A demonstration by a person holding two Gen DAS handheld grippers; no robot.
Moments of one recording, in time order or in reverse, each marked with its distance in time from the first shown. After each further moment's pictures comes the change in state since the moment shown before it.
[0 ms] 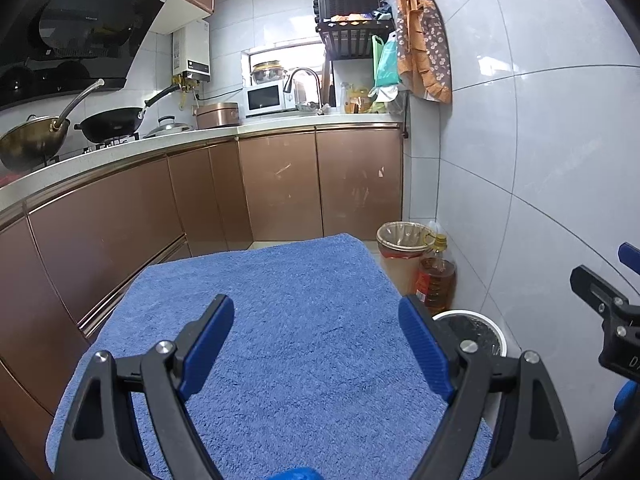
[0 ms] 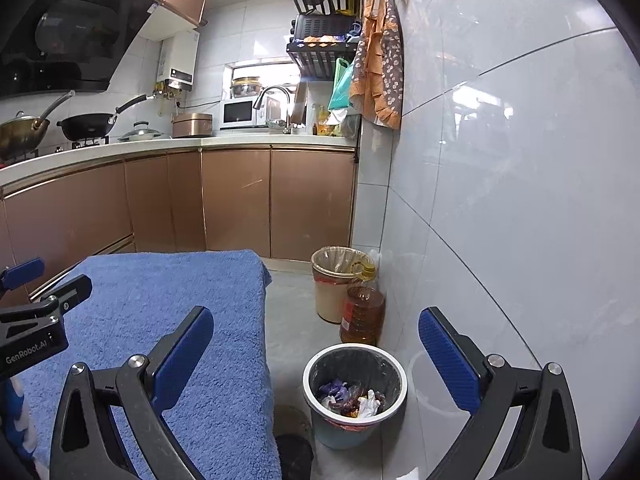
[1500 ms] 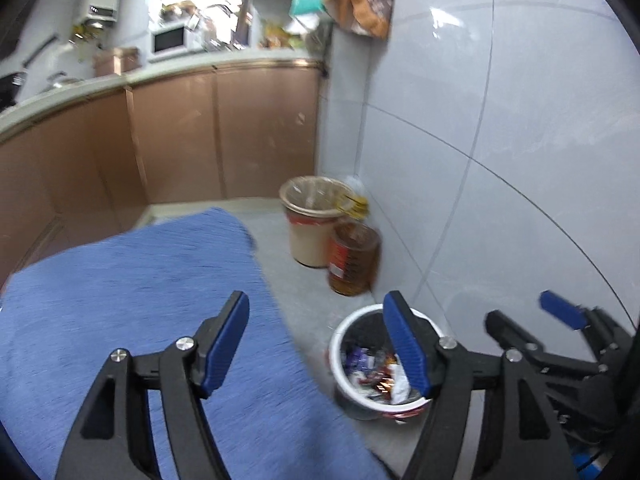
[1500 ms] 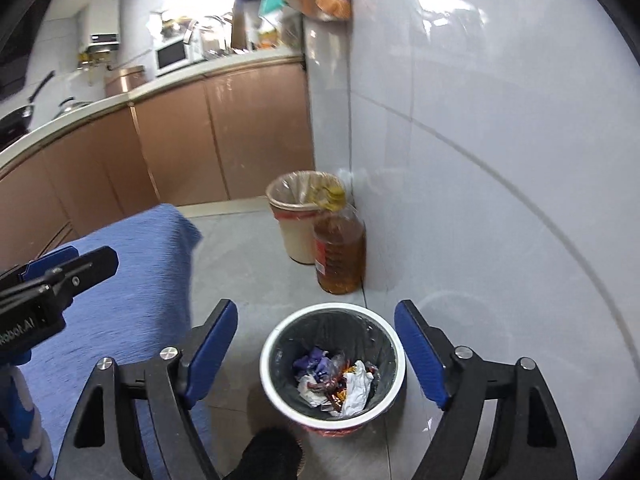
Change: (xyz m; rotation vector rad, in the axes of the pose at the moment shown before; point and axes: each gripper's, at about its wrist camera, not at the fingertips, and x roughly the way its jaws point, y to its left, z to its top) left arm 0.183 -0.110 0.038 0.021 0.199 -0.294; right arm 0.167 -0.081 -0.008 0.147 0.286 -0.057
